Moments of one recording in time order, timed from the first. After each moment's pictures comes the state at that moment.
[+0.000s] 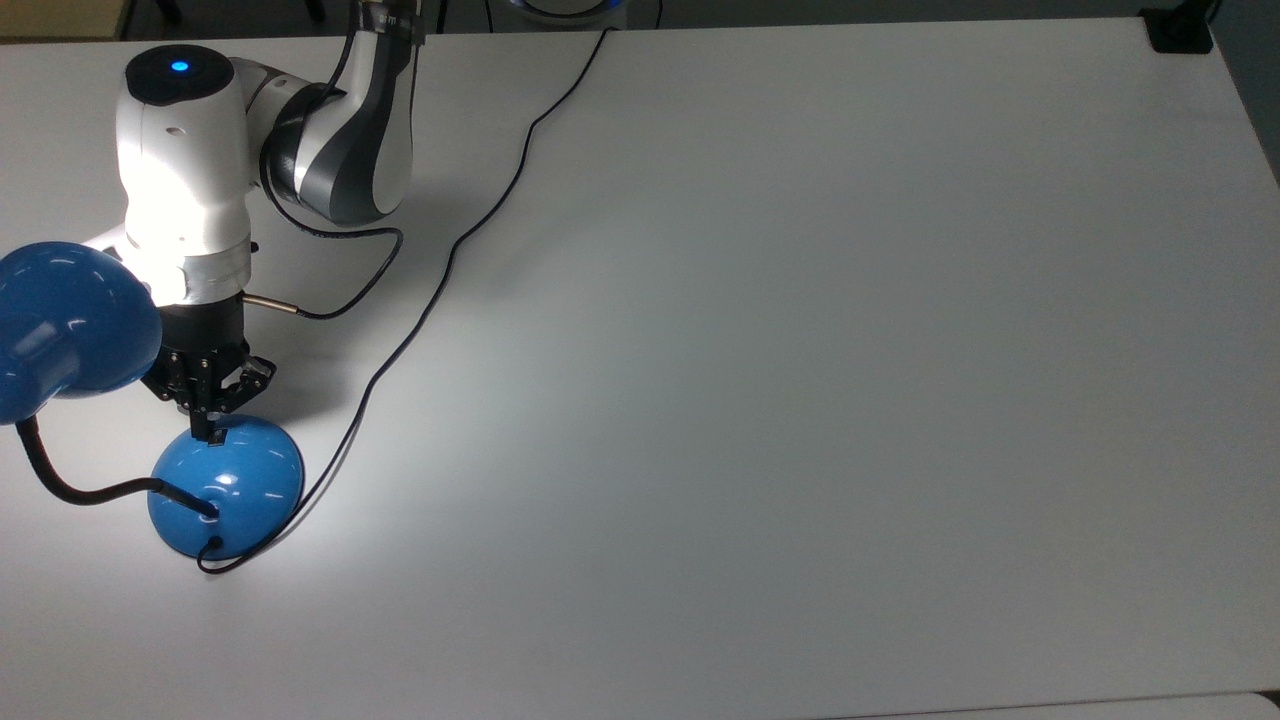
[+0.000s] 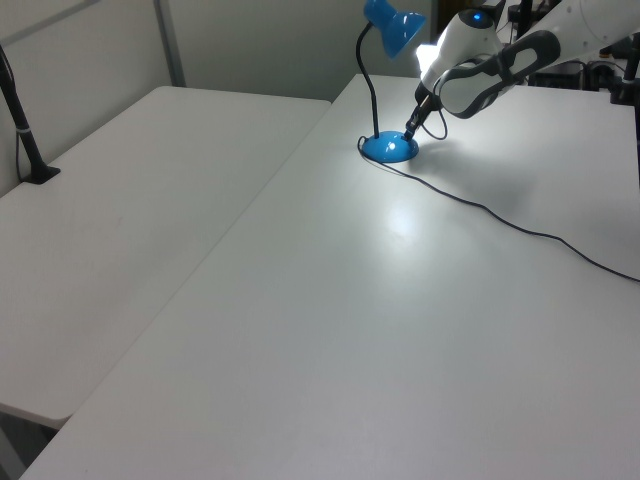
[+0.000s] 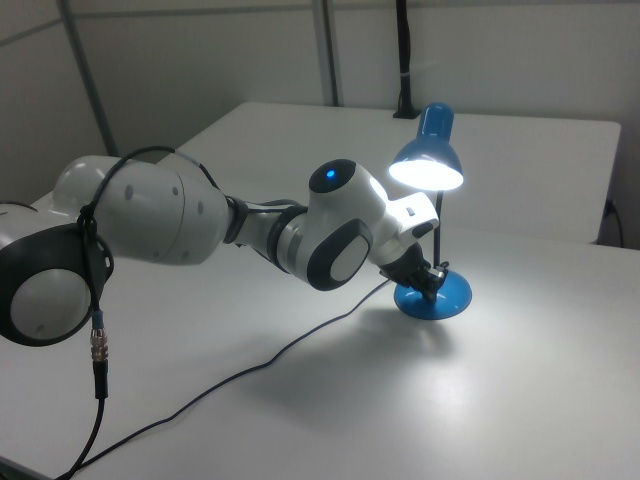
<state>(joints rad) -0.20 0.65 -0.16 -1.59 0.03 2.74 -0.27</state>
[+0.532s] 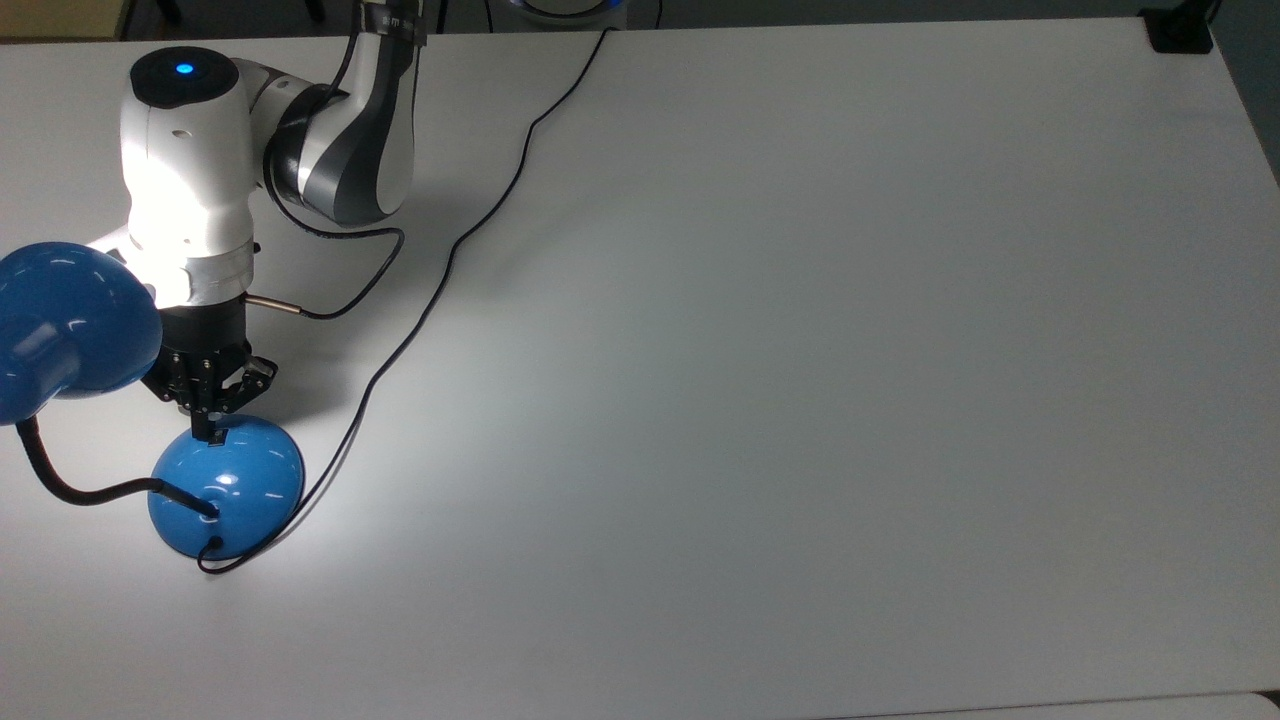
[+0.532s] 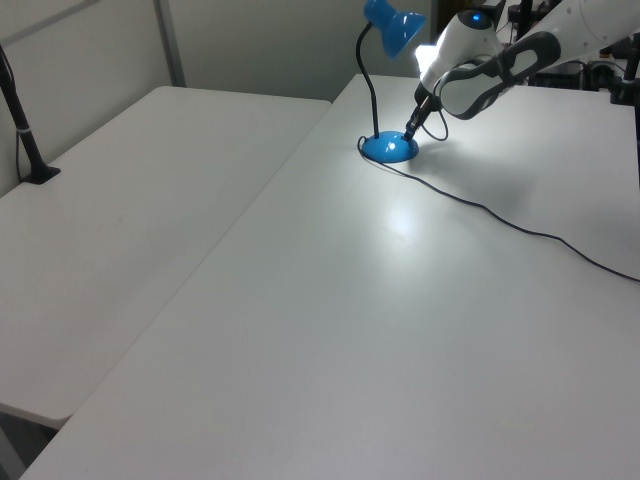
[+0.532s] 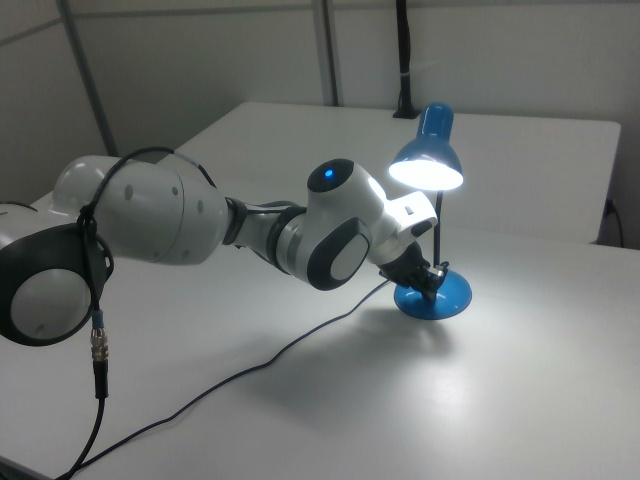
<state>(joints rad) -0.20 0.65 -0.16 -1.59 0.01 2.74 -0.27</state>
